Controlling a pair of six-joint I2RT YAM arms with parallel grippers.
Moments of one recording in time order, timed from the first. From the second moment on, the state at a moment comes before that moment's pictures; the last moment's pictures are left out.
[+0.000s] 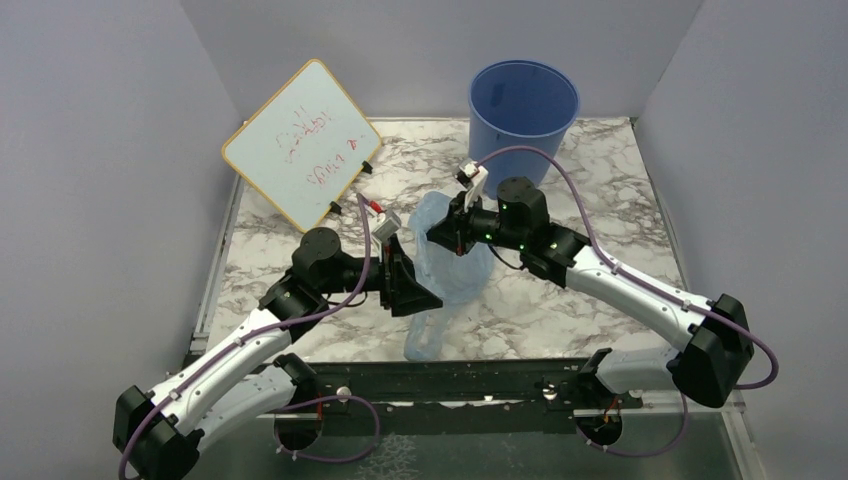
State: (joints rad) left arm -0.69 0.82 0.63 0.12 0.81 -0.59; right arm 0.79 1.30 1.02 0.00 -0.34 0.25
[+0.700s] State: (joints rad) left arm -0.70 0.87 0.63 0.09 0.73 -0.55; right arm 0.71 1.33 1.04 0.01 -0.43 0.36
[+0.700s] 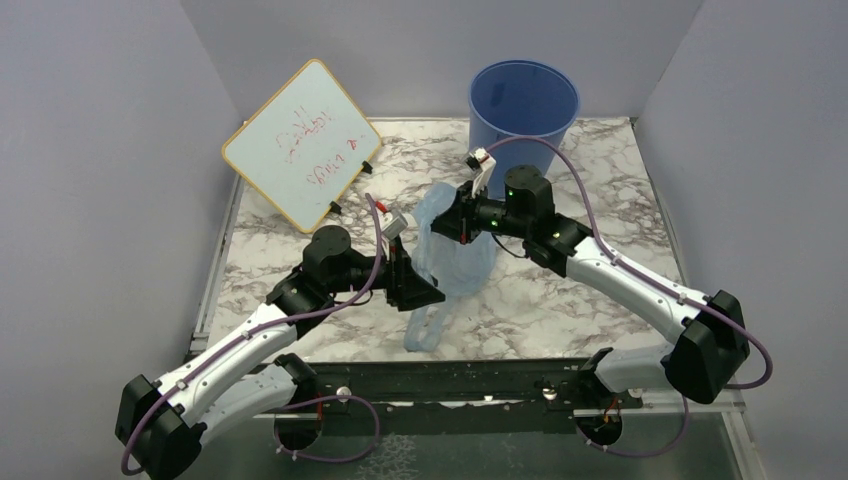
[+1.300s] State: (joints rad) left arm -0.71 0.86 0.63 0.11 0.68 -0.56; right arm 0.69 1.34 1.03 0.03 -0.47 0.35
